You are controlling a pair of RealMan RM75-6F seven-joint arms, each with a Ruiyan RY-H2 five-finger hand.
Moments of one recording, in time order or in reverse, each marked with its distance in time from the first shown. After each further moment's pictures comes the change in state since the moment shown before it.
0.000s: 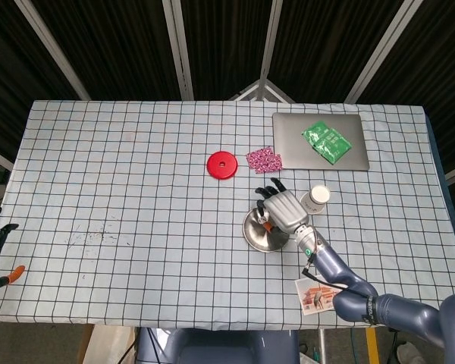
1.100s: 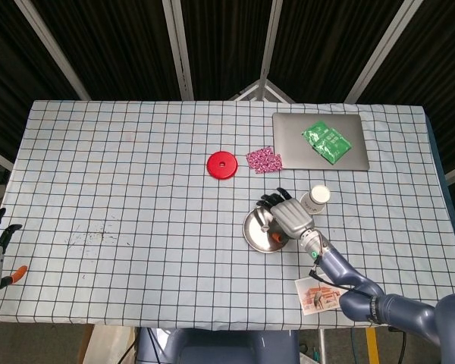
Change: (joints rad) left arm -0.007 -0.015 0.003 -0.002 -0.011 -0.008 0.045; right arm -0.004 0.000 -0.059 0.066 -0.041 -0.049 0.120
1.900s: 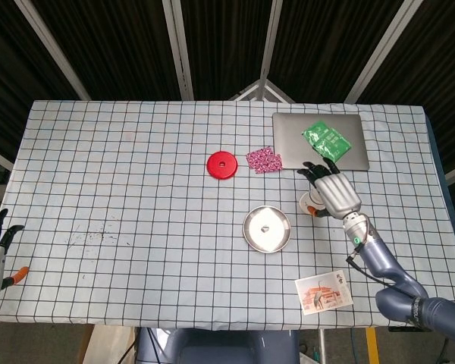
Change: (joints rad) left arm -0.002 -0.001 0.005 -0.005 0.003 -0.002 0.003; right arm -0.089 0.235 0.042 -0.107 0.020 0.134 0.044
